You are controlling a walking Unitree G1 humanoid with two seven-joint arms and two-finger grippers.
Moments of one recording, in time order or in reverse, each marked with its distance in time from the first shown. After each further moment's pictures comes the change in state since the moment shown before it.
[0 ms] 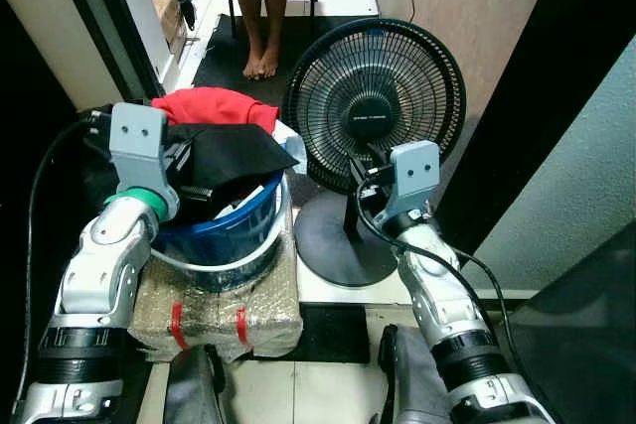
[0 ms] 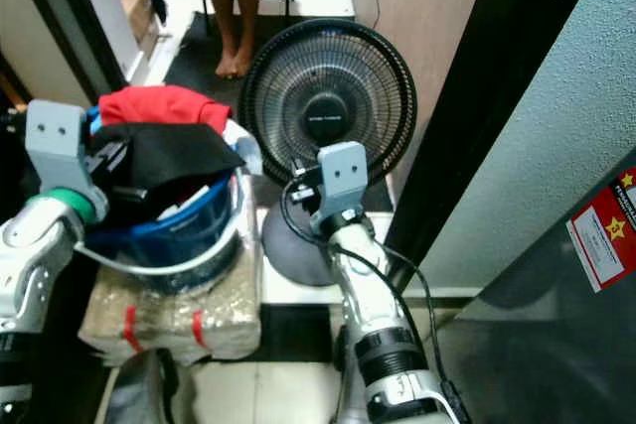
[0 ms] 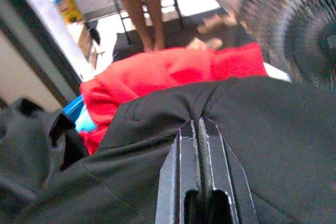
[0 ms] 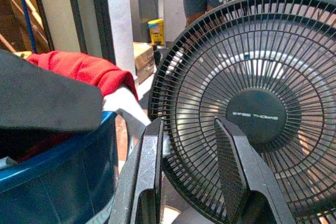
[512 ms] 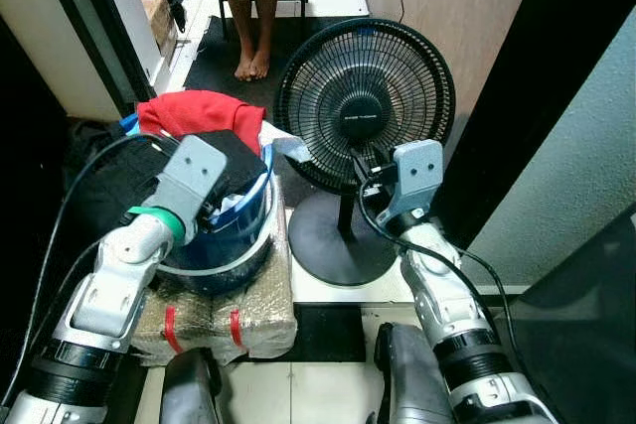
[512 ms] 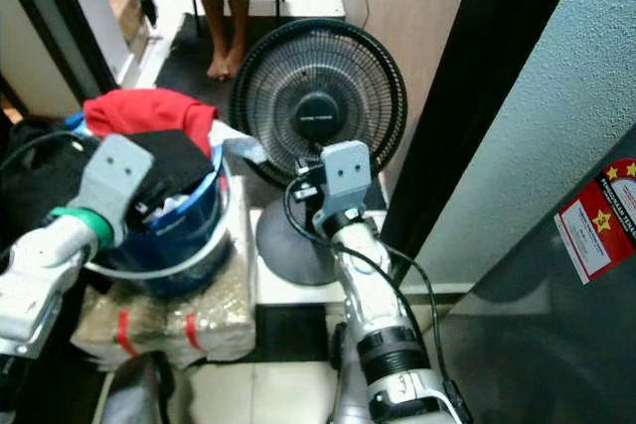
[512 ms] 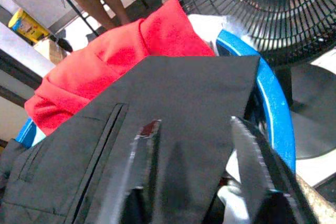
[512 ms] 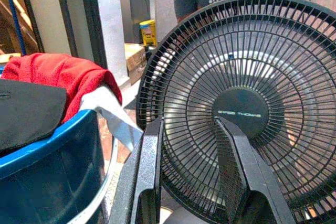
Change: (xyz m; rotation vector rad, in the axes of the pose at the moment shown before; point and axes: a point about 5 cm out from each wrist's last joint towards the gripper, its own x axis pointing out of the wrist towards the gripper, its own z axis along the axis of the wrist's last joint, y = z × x) left arm -0.006 -0.019 -0.014 0.239 0.086 -0.114; right arm 0.001 0.000 0.001 -0.004 -0.002 0.006
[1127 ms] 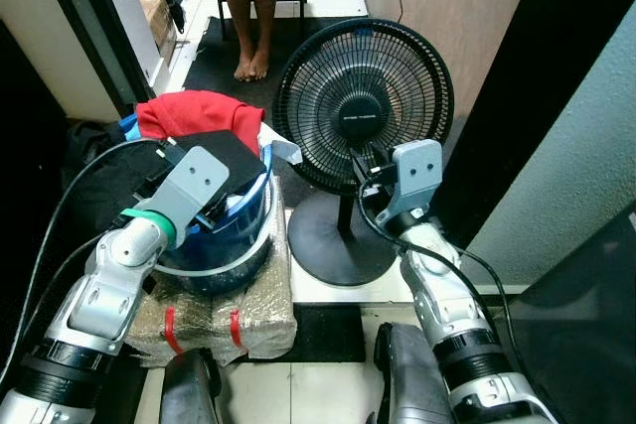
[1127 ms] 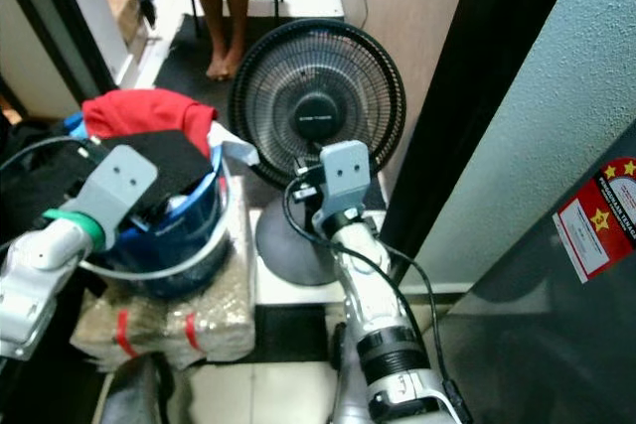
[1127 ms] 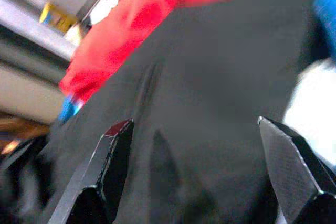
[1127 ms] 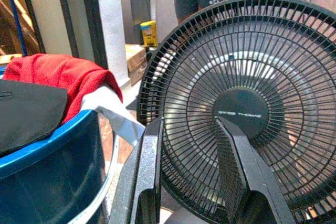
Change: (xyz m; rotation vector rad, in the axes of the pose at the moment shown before) left arm -0.008 0.029 -0.032 0.198 0.181 0.113; right arm 0.000 0.000 0.000 -0.001 -0.003 0.001
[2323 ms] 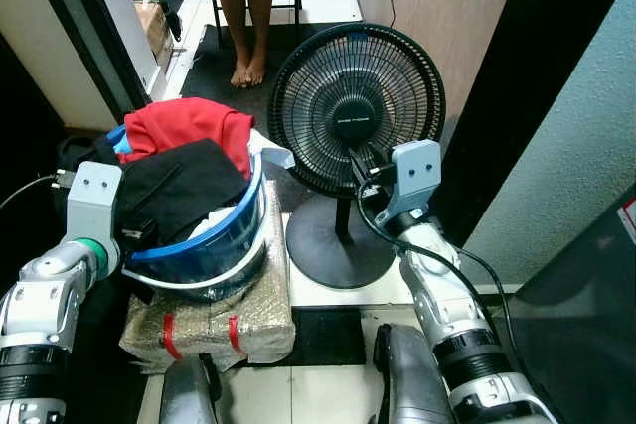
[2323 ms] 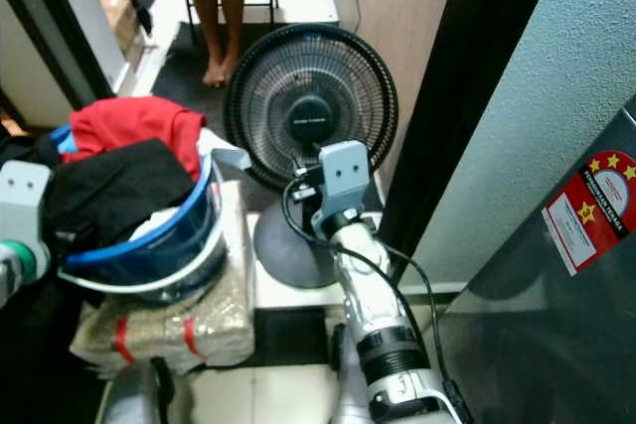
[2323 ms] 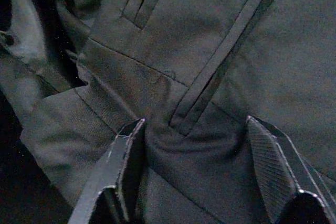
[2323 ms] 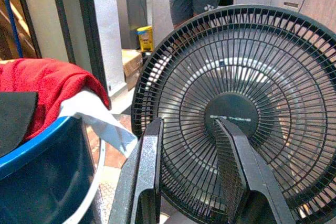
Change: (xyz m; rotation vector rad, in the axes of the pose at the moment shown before) left arm -0.015 0.010 -0.077 -0.566 0.326 -0.019; right arm 0.000 0.000 0.000 -0.002 0.000 0.002
